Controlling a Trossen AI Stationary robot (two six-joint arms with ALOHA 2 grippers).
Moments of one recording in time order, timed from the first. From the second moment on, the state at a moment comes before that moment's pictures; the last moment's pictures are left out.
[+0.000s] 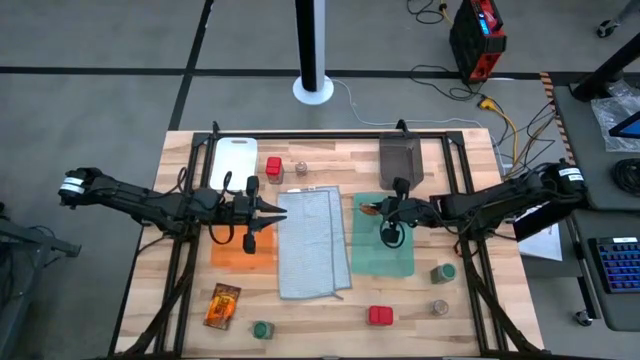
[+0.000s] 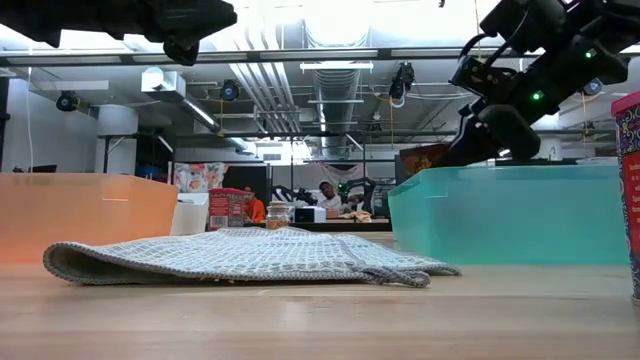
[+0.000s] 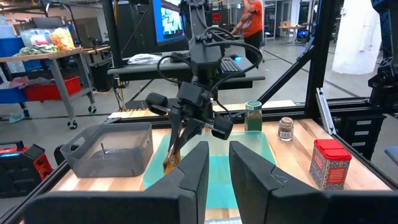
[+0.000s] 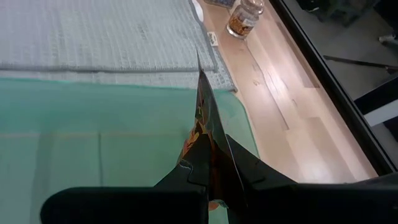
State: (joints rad) left arm -0.15 0.90 0.44 0.43 -0.18 0.06; right arm 0.06 1.21 0.45 0.09 0.44 -0.08
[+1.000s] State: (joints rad) left arm -0.15 0.90 0.44 0.43 -0.18 0.06; right arm 0.06 1.21 0.41 0.14 0.44 -0.05
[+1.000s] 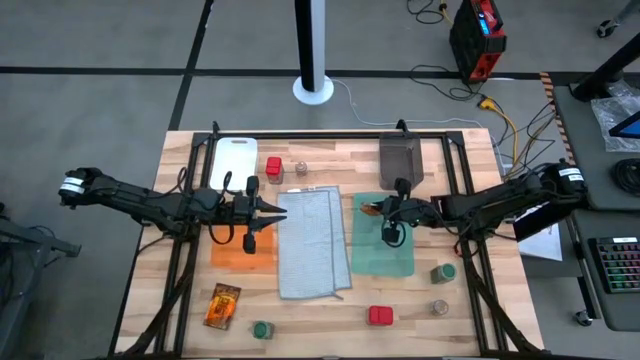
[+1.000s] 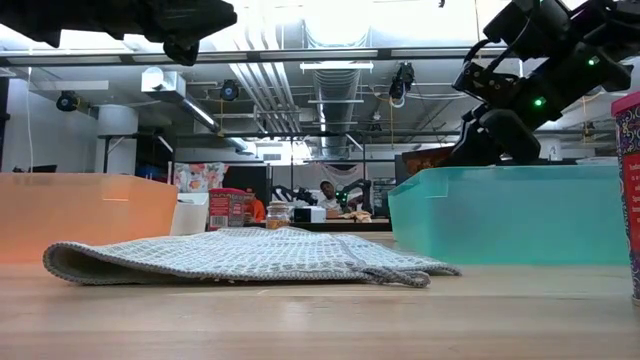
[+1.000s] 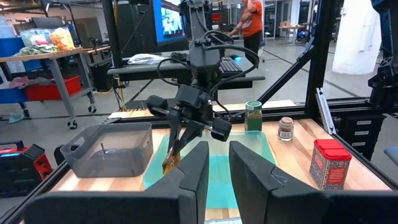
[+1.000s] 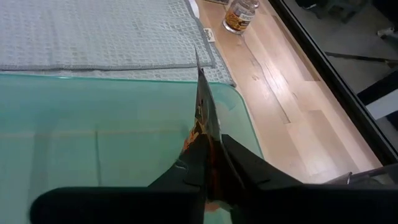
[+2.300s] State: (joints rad) left arm -0.15 0.90 0.51 0.30 -0.18 -0.10; right arm 0.05 1.12 0.79 -0.34 0.44 0.01
